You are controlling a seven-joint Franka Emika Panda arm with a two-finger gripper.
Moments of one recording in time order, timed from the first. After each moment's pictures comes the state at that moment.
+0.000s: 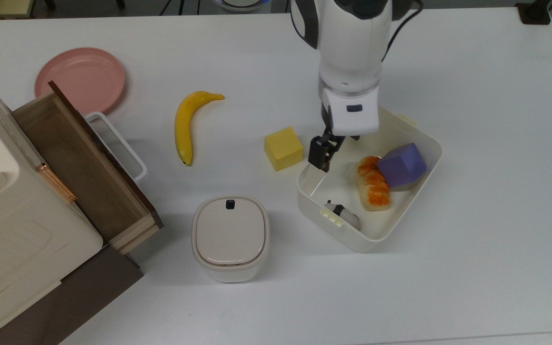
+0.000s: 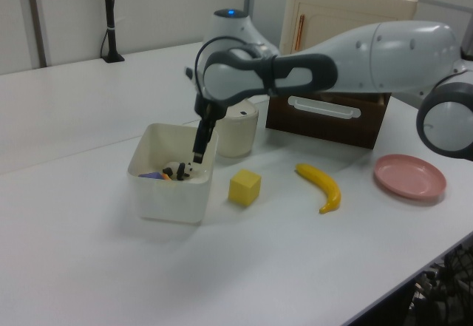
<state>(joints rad) 0.20 0.48 0.13 -1.48 -0.04 2.09 -0.52</state>
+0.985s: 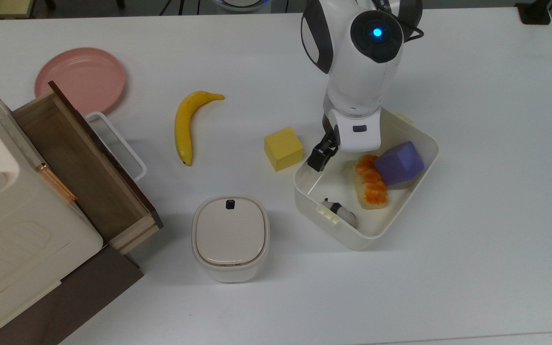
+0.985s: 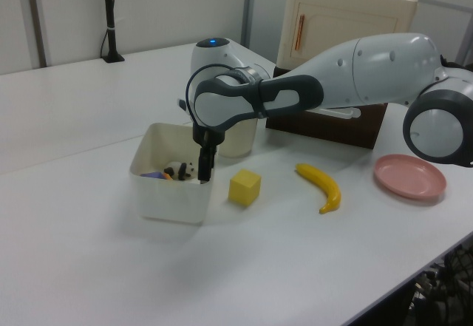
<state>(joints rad) 0.23 0.53 0.11 -1.50 -0.10 1.99 -0.54</state>
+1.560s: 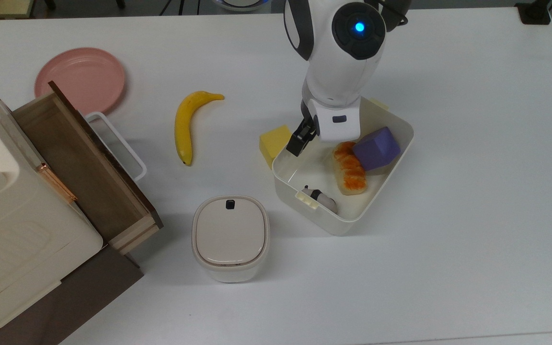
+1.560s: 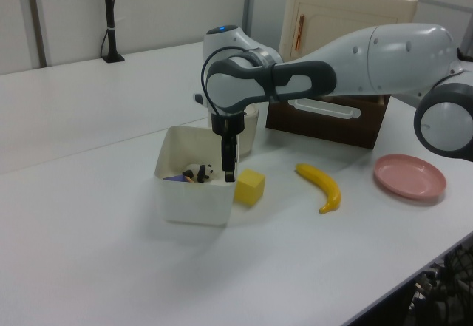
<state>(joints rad) 0.19 0.47 0.11 -1.49 -0.10 1.82 -0.62</state>
